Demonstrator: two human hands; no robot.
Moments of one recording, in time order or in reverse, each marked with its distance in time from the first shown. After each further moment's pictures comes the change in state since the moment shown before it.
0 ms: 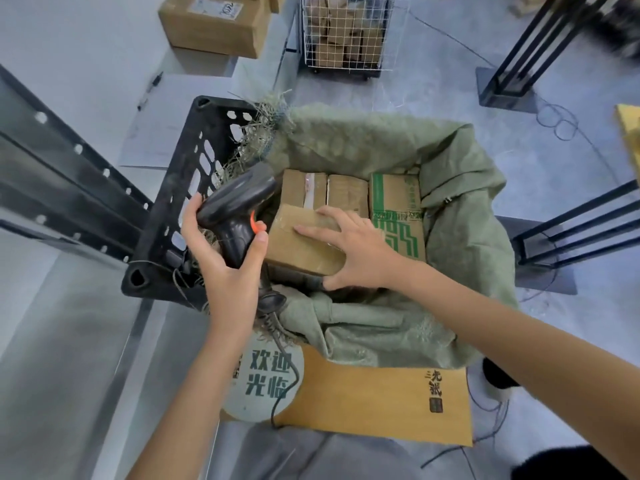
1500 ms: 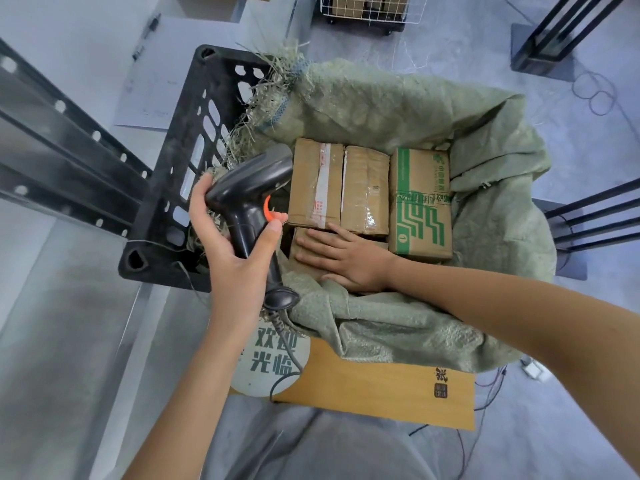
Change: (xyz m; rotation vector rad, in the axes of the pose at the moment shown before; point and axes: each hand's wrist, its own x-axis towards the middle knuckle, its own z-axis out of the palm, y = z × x) left_hand 0.006 -0.009 -0.007 -0.063 -0.088 -0.161; right_hand 0.038 0.061 0.099 -0.430 -0.169 -0.503
